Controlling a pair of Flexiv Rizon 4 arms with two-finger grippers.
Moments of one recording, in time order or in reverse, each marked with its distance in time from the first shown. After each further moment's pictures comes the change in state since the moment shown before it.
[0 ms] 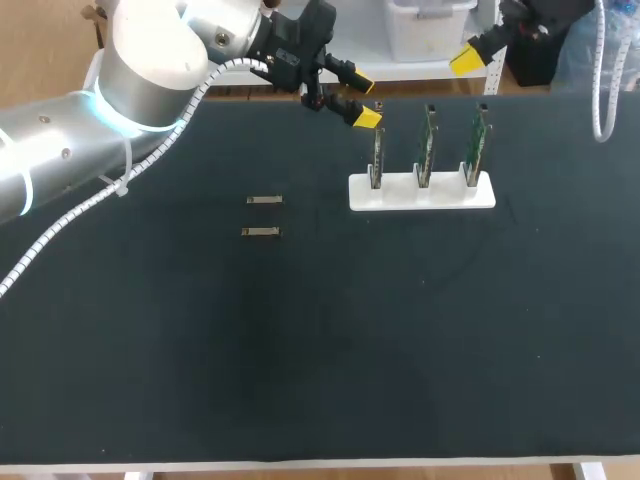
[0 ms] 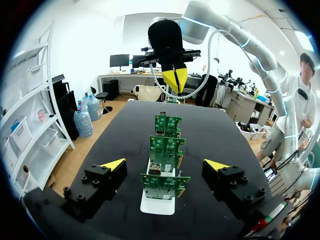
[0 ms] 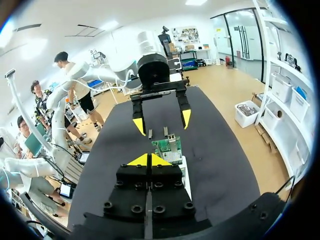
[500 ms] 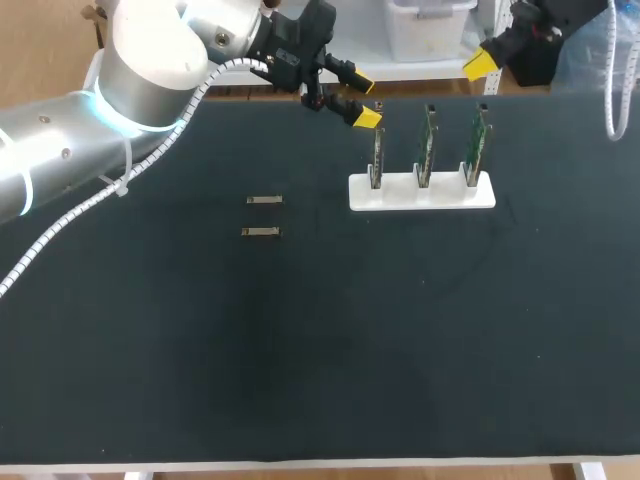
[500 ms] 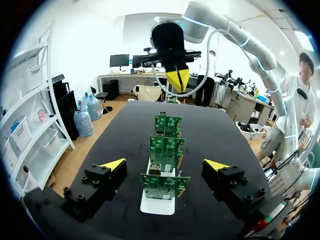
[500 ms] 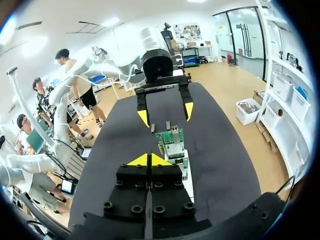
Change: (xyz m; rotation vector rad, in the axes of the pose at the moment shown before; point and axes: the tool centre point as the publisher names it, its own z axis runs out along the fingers) left arm 0.000 0.000 0.000 0.000 0.000 0.000; right arm 0.011 0.006 -0.008 -0.013 0.027 -0.010
